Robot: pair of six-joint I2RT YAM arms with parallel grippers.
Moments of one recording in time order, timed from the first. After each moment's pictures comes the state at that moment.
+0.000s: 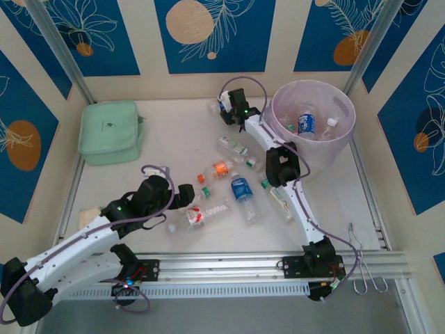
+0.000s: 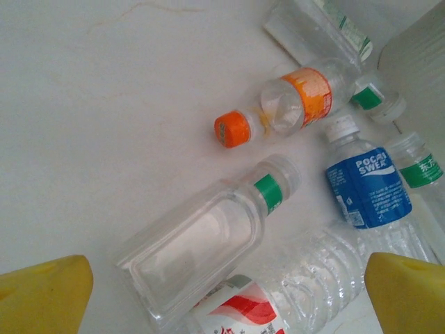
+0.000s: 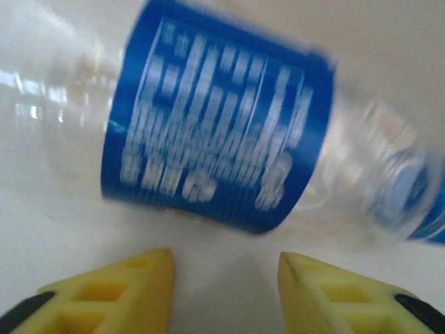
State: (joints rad) left arm -0.76 0.84 0.65 -0.52 -0.21 -0.76; right arm 0.40 2.74 2.42 -0.40 0.07 -0.33
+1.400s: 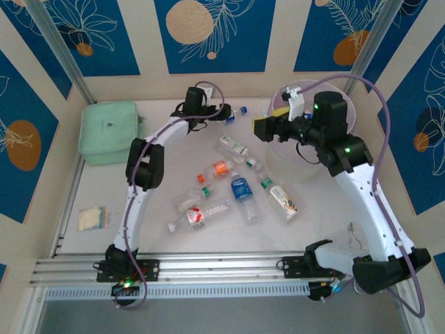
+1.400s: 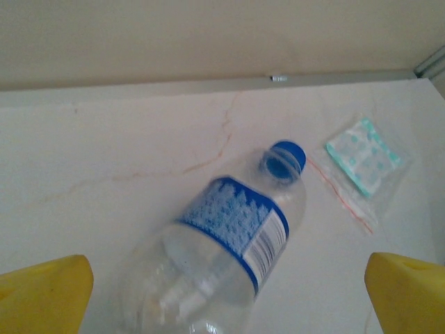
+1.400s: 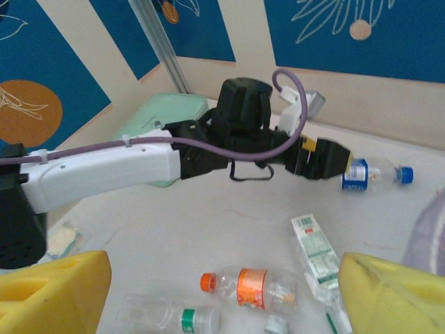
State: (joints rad) left arm -0.38 2.54 2.19 -0.16 0.30 -0.33; right arm 0.30 1.15 1.42 -0.65 -0.46 0.15
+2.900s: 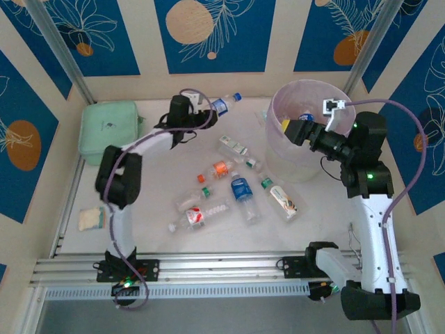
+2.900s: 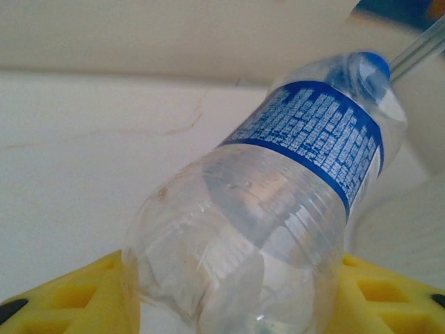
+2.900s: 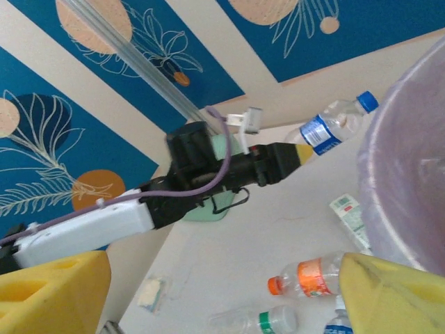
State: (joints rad) left arm -0.39 1.97 1.44 0.12 0.29 -0.42; right arm 0.00 0.95 1.23 -0.54 -0.77 0.53
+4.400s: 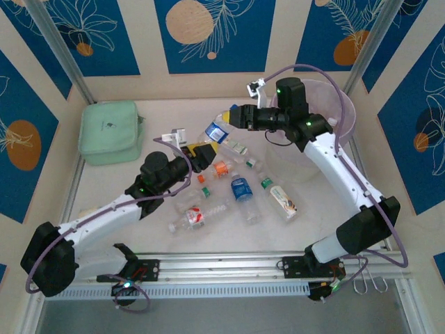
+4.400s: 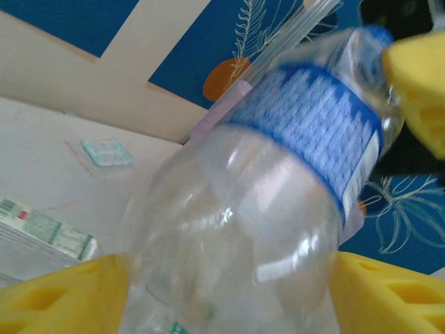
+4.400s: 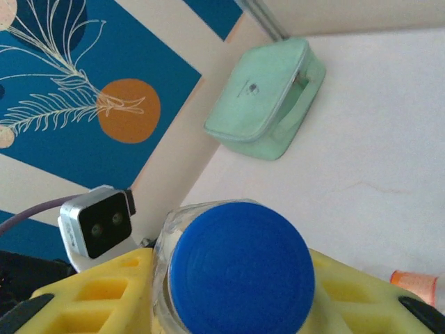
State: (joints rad) left arm -0.70 1.14 0.68 0.46 0.10 -0.76; right arm 0.40 1.47 1.59 -0.55 -0.69 0.46
